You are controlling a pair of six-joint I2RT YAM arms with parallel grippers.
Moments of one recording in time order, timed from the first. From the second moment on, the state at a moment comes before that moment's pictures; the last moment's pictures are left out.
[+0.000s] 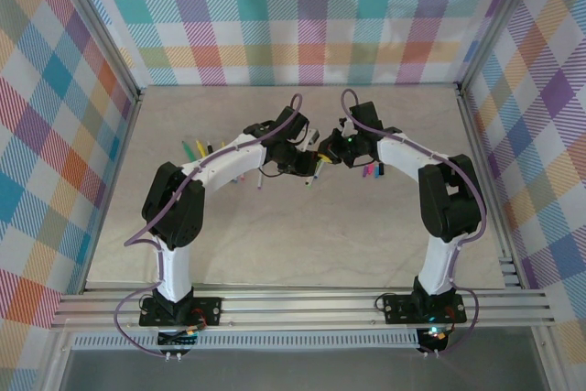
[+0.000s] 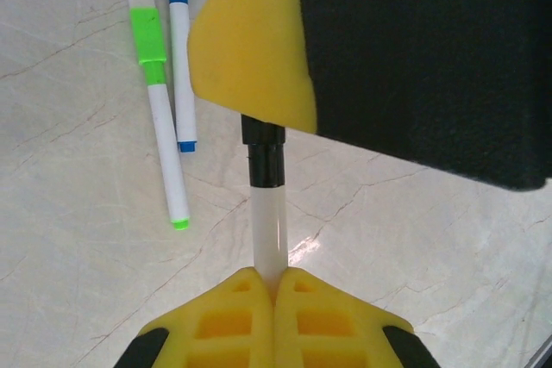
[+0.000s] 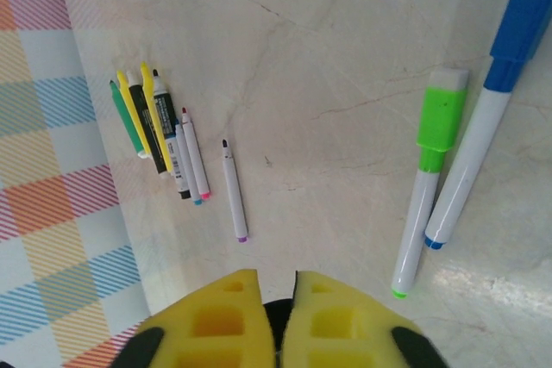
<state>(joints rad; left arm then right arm) -0.65 1.94 1.58 -0.69 0.30 -0.34 0.37 1.87 1.29 -0.31 -0.61 0.85</state>
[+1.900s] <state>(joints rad) -0.69 1.96 1.58 -0.68 0.27 -0.35 0.38 1.81 1.19 -0.27 -0.64 0.86</state>
